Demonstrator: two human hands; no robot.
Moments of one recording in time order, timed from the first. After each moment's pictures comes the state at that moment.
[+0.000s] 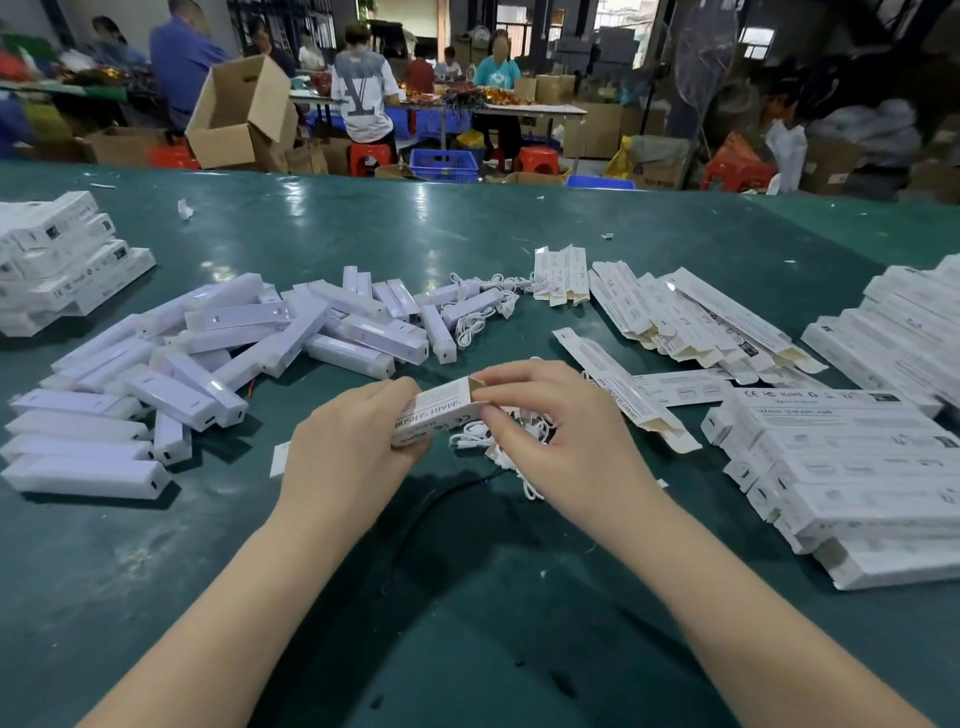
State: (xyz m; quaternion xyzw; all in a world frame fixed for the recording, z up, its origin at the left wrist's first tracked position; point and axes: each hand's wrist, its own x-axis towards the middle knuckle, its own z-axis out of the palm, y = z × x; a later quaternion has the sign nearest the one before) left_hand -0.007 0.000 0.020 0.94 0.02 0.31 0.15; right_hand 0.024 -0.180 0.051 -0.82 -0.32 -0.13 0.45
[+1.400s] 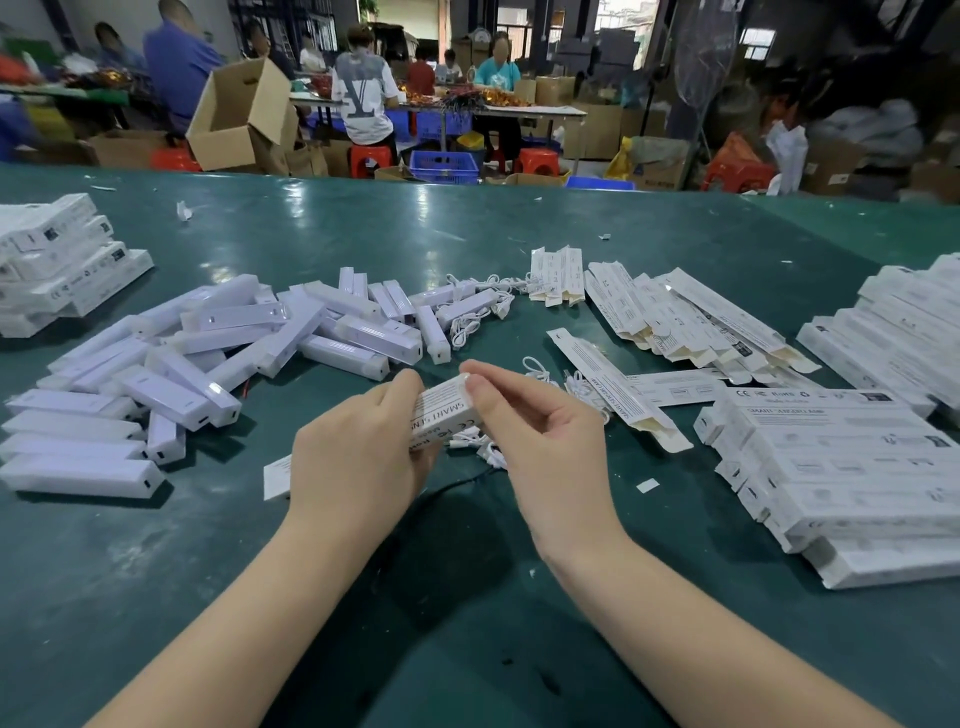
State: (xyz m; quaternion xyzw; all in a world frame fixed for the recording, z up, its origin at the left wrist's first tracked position) left_hand -0.011 -0.022 0.023 0.93 0.02 0.36 0.07; right_hand 0.012 -0.160 0.036 -0.60 -0.16 -0.02 0.78
